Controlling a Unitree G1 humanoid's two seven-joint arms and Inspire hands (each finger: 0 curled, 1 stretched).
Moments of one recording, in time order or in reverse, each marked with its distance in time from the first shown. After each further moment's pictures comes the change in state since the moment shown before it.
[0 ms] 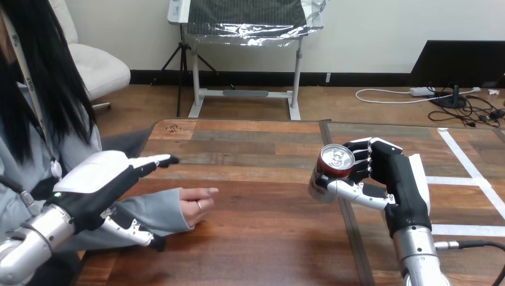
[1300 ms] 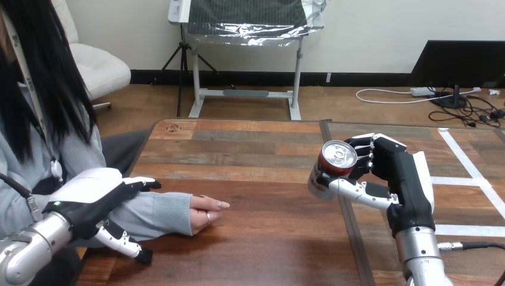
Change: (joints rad) left arm -0.129 0.004 -0.187 0.255 0.089 0.069 0.134; right arm 0.057 0.008 0.000 -0.119 0.028 0.000 0.033
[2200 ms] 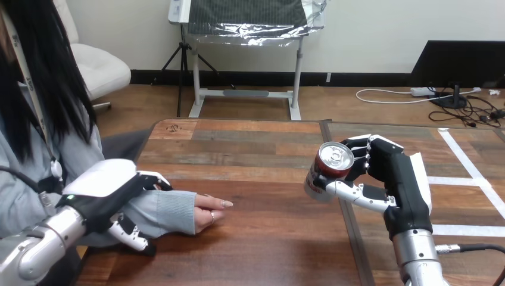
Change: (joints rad) left arm -0.012 -0.026 -0.022 -0.036 -0.014 -0.029 0.043; right arm 0.024 0.013 0.000 -0.034 -0.001 0.001 0.015
